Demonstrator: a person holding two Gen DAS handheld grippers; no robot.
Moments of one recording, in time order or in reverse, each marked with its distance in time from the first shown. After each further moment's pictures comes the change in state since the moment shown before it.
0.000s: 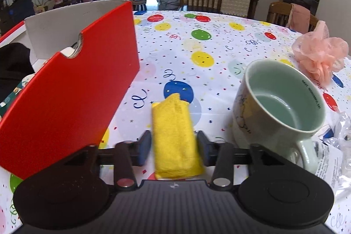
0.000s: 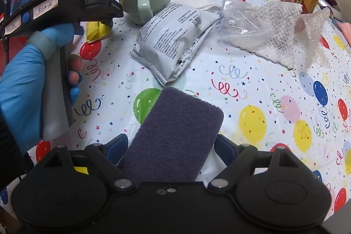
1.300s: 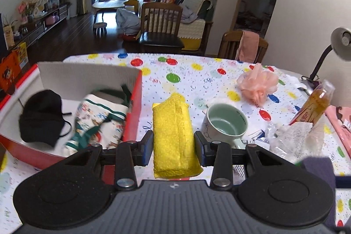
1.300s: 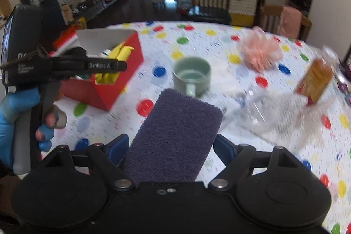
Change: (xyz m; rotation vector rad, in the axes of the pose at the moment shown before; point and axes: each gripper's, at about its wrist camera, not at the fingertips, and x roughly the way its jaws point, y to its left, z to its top) left arm -0.145 0.075 0.025 0.073 -0.102 -0.267; right arm -0.116 0.014 0.040 -0.239 -0.245 0.178
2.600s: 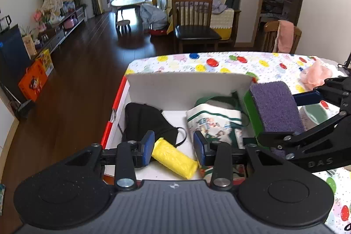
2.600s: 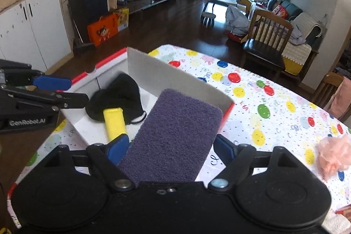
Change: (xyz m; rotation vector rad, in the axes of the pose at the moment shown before) left arm -0.037 0.195 0.051 0.096 0.056 0.134; right arm 0.142 0.167 0.139 -0.303 -0.026 0.068
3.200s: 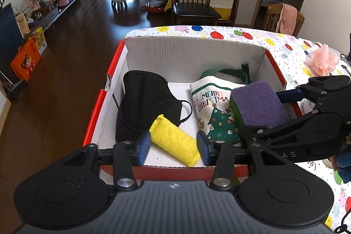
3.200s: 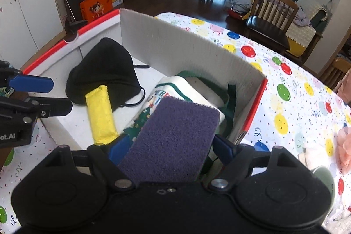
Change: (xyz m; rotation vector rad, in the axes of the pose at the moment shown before) left arm 0.044 0.021 -0.022 -0.034 0.127 -0.039; right arm 0.076 0.016 -0.005 0.008 0.128 -0.022
